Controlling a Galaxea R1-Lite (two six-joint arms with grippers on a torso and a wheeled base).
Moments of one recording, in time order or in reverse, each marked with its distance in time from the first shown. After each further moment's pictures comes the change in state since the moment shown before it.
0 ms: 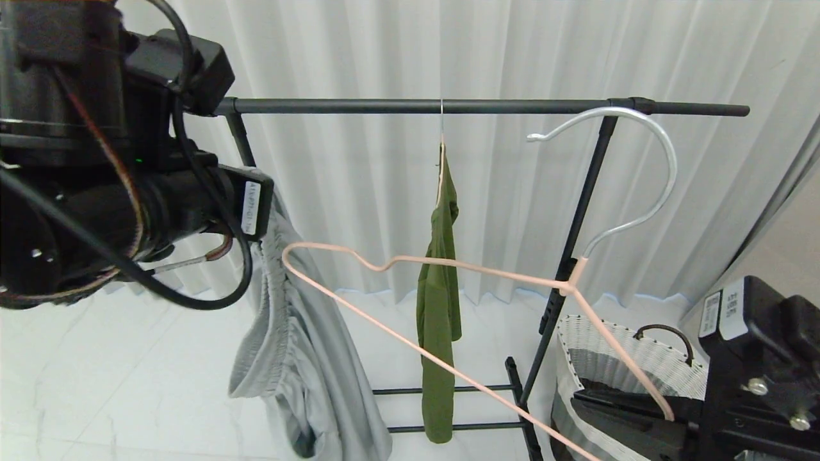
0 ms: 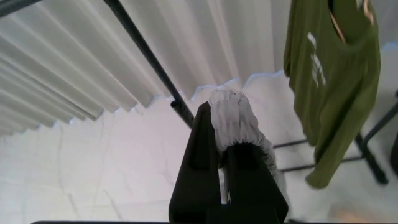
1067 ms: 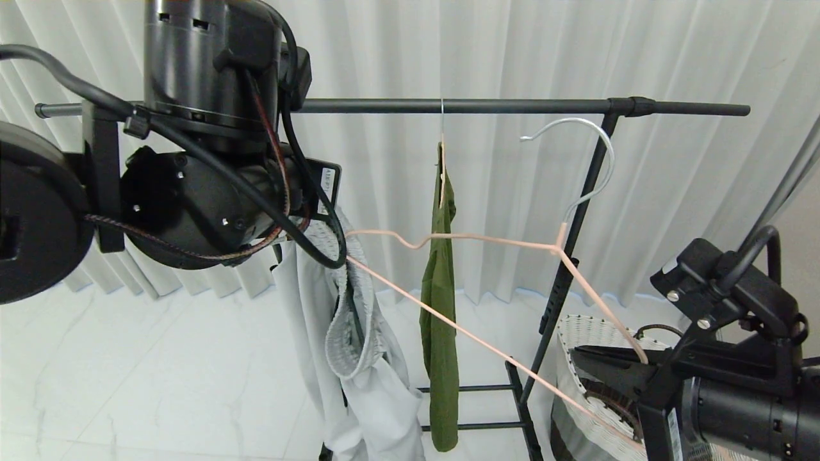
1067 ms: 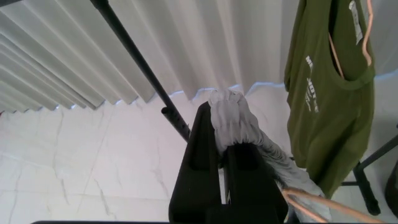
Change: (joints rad) left arm -0.072 0.187 -0.157 0.000 0.144 -0.077; right arm -0.178 0.069 -0.028 -0.007 -0.006 0.059
